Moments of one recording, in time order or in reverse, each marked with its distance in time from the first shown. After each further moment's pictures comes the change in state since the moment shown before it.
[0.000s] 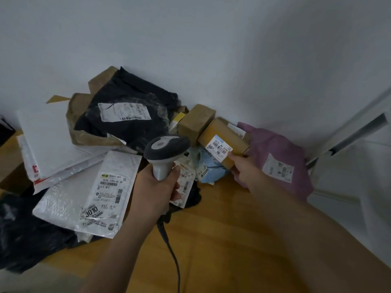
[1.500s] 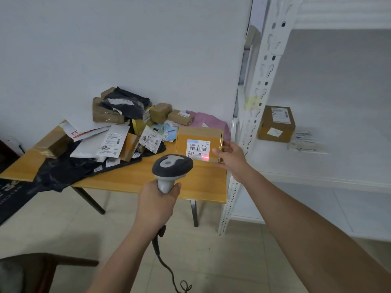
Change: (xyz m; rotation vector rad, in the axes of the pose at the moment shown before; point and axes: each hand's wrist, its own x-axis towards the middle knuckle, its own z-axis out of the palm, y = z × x) left_hand -0.503 -0.080 -0.012 0.269 -0.053 0.218; right_hand -0.421 0.147 -0.306 -0.037 -0.177 -0.498
